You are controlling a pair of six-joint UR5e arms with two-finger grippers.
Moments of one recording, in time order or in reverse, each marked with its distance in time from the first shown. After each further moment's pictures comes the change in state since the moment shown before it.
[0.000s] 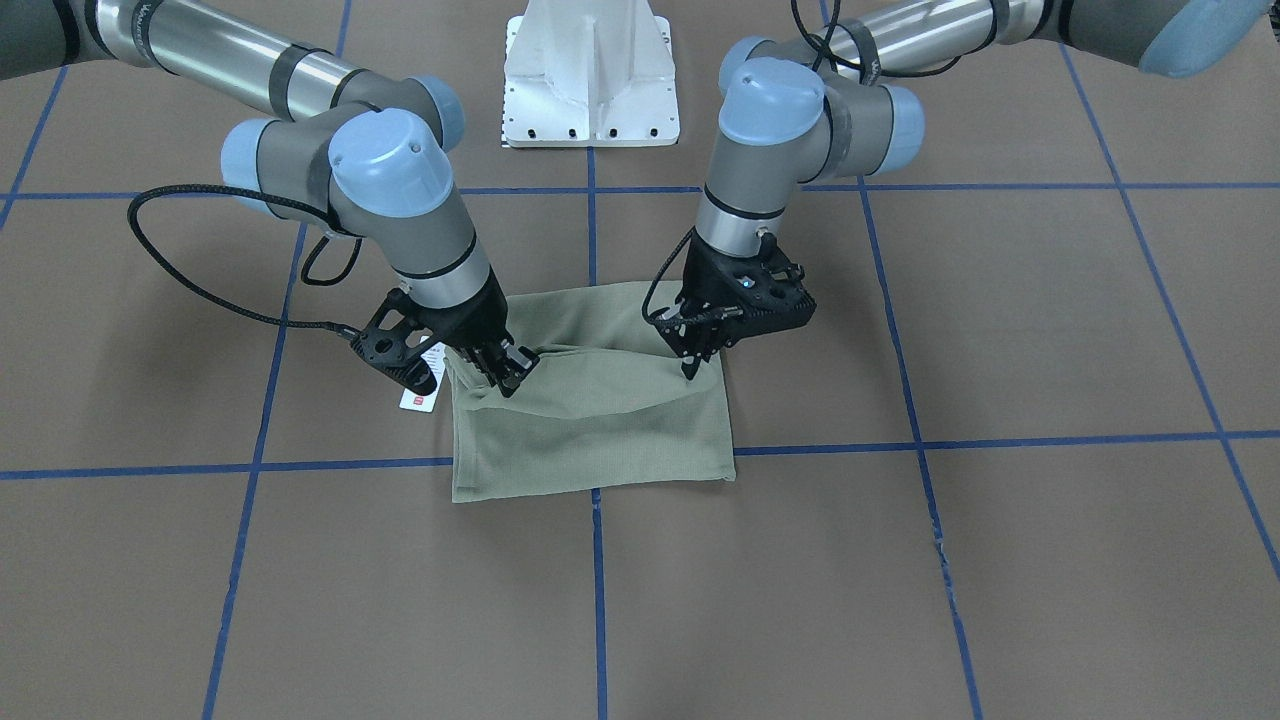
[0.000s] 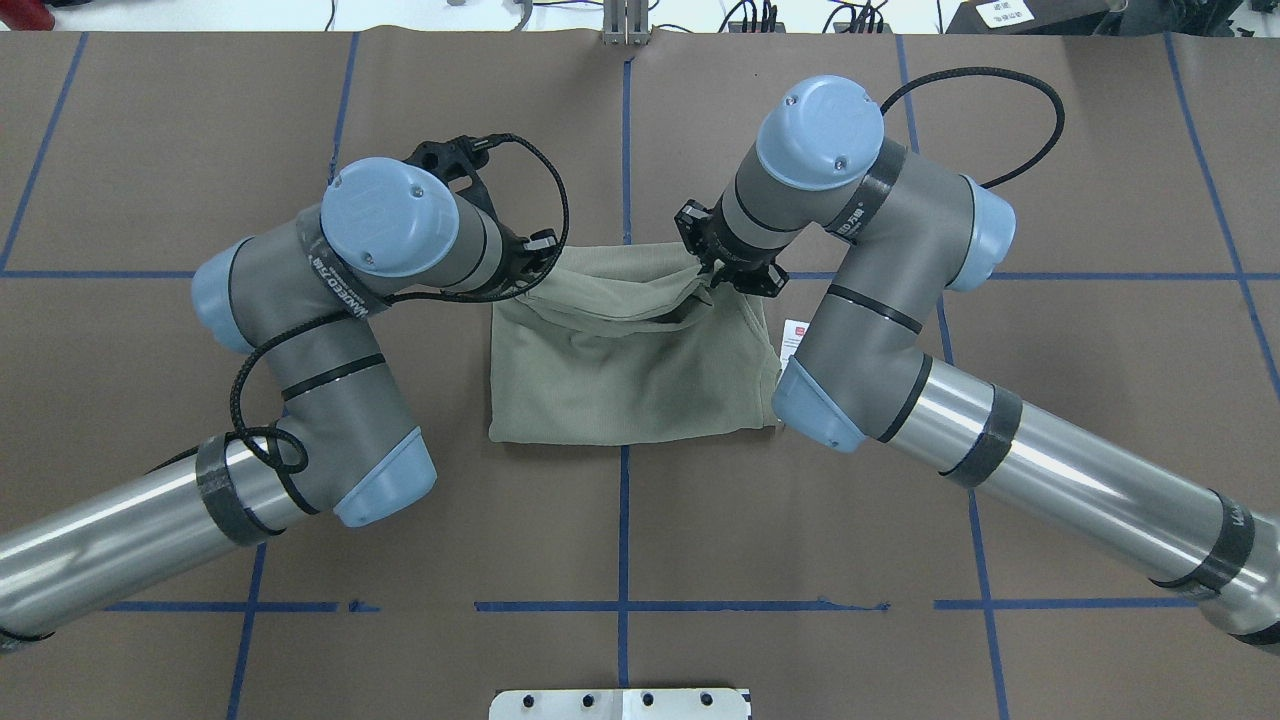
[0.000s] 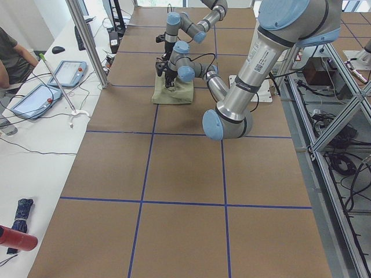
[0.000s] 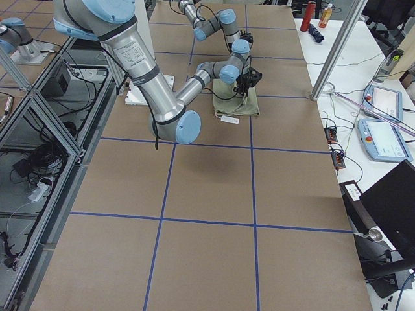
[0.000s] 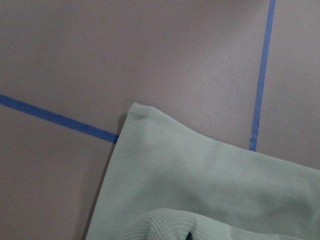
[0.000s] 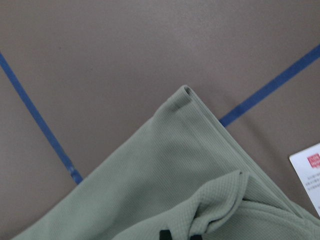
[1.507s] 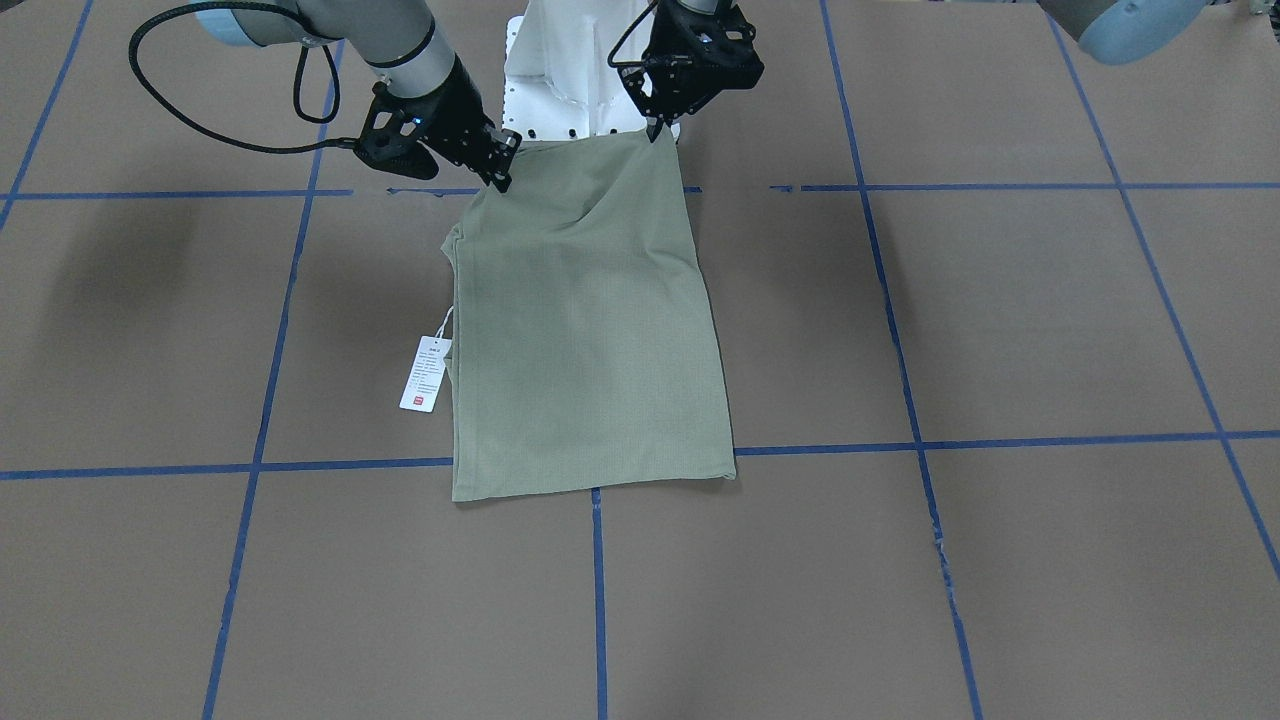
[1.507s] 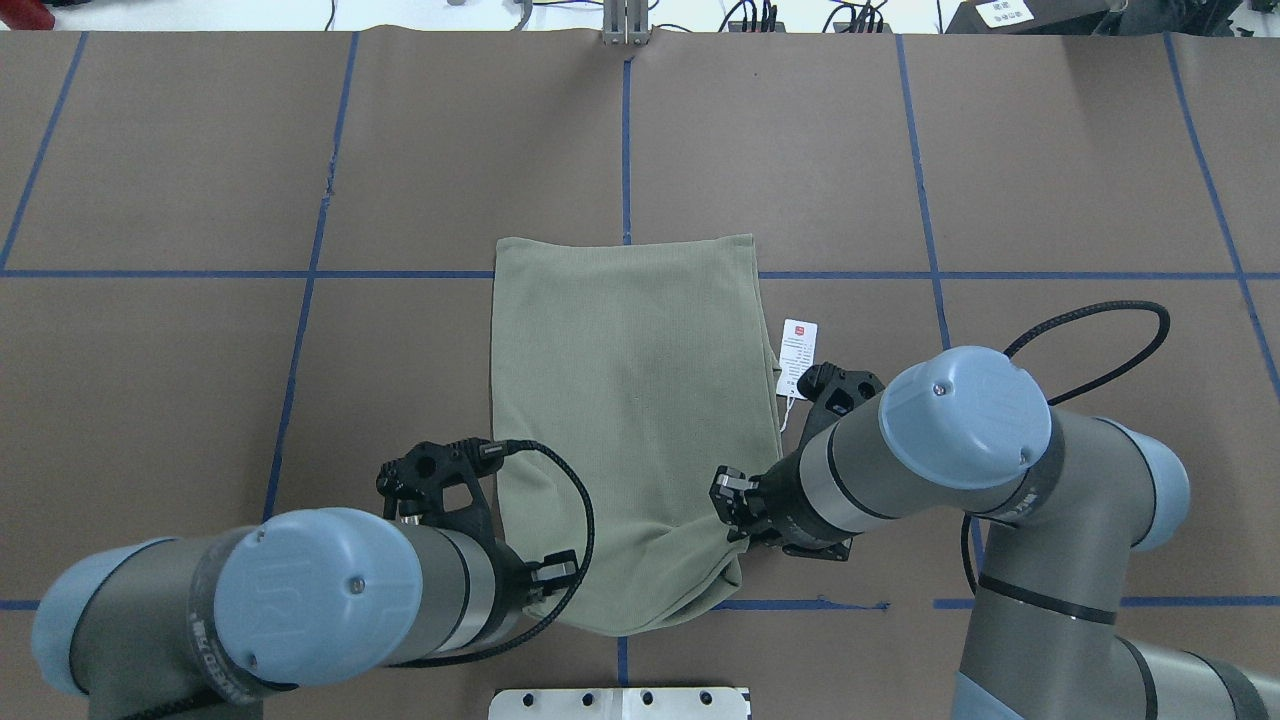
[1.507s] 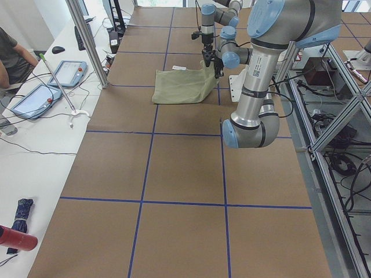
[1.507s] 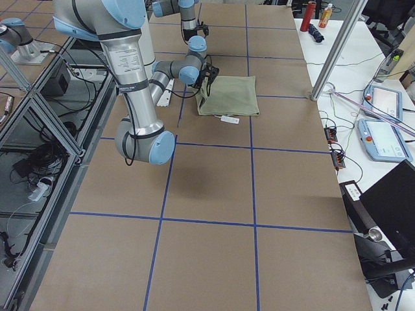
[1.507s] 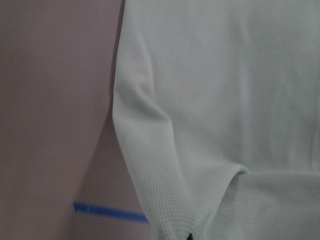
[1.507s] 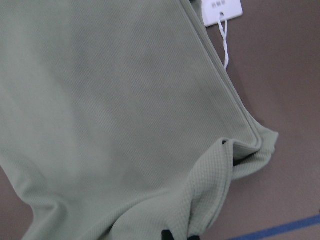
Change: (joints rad) left arm 0.336 0.187 -0.600 0.385 0.041 -0.102; right arm -0.233 -0.310 0.530 -0.077 0.002 0.006
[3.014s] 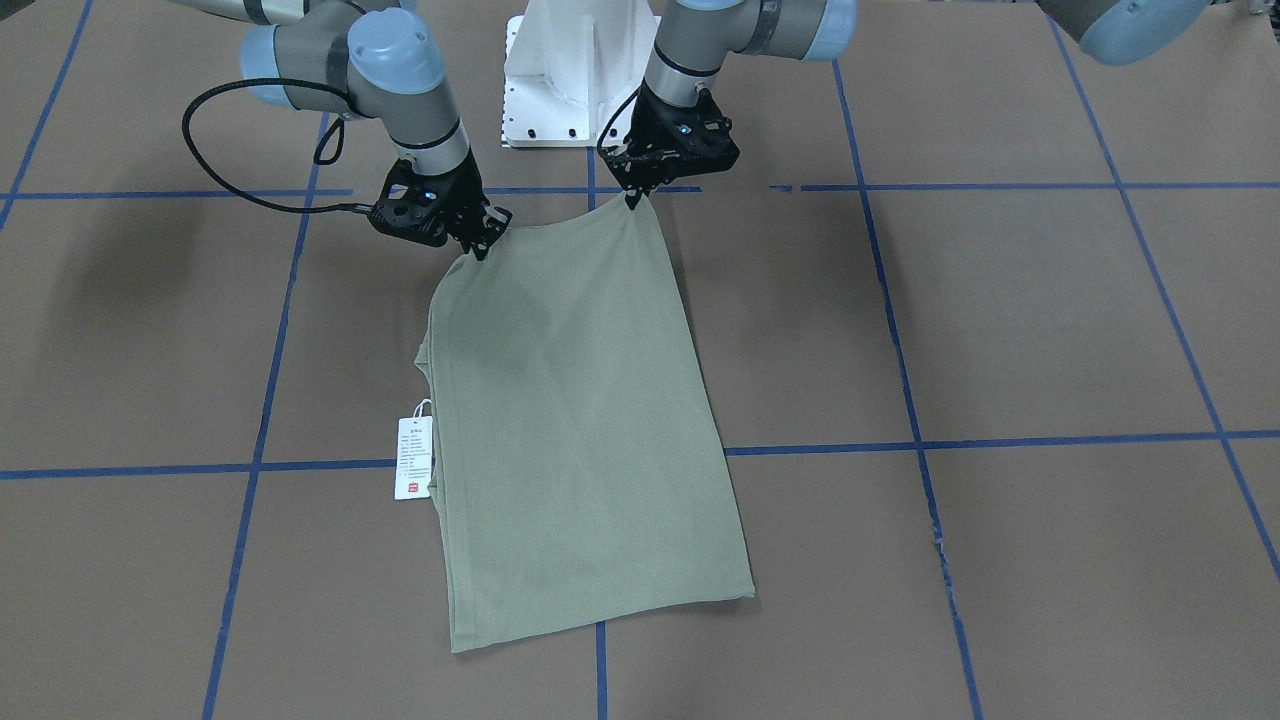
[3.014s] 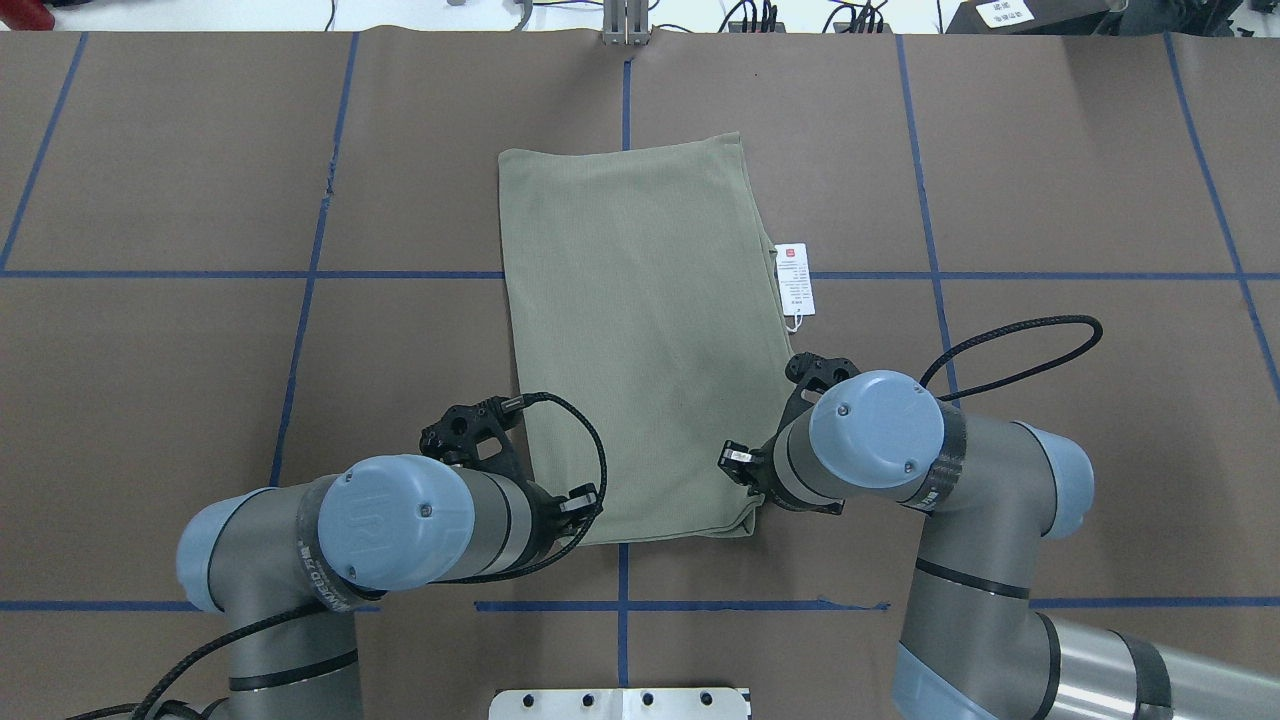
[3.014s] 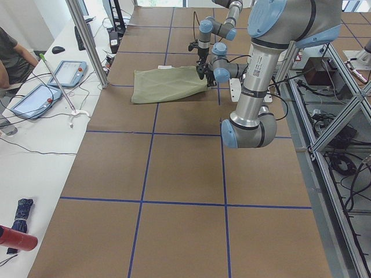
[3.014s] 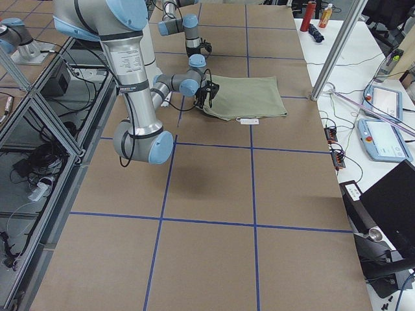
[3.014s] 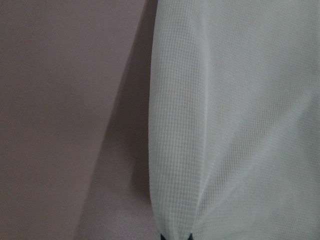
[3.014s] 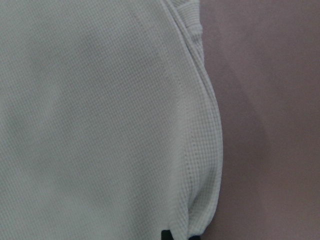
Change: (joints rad) left arm 0.054 0.016 0.213 -0.280 0.003 -0.166; right arm -0.091 -0.049 -0.112 0.003 -0.128 -0.084
